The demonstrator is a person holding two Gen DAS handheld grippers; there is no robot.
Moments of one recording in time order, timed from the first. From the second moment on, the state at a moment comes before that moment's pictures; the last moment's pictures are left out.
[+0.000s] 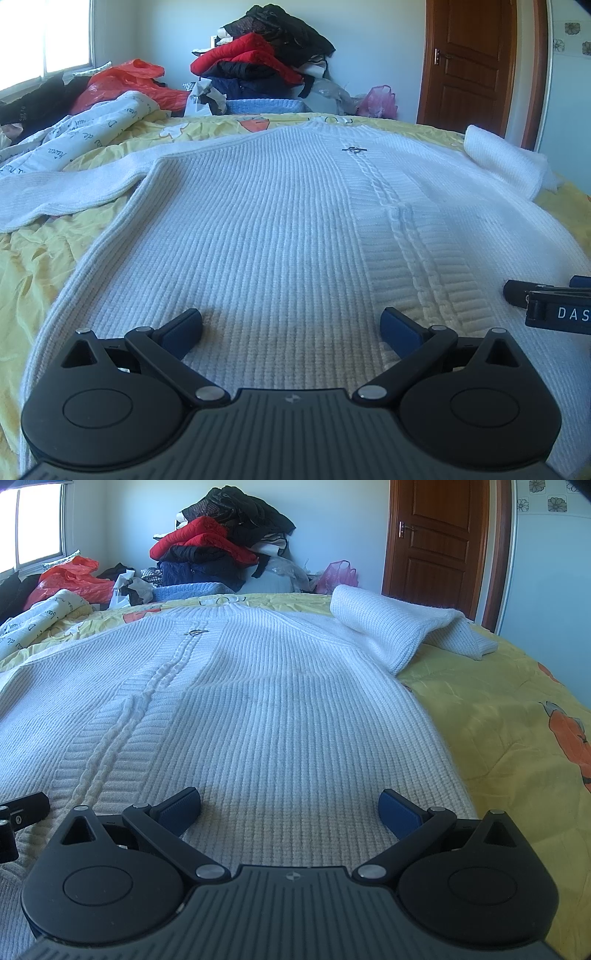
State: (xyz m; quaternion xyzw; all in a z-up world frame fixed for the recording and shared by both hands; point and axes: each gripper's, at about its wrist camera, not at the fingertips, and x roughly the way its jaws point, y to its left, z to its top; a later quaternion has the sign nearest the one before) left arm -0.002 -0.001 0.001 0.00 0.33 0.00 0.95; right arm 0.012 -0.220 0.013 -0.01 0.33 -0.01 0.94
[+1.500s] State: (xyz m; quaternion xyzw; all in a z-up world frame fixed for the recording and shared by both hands) left arm -0.003 -0.002 -0.001 0.01 0.32 0.00 0.95; right arm 0.014 -0.223 0.015 -0.01 0.33 -0.01 0.94
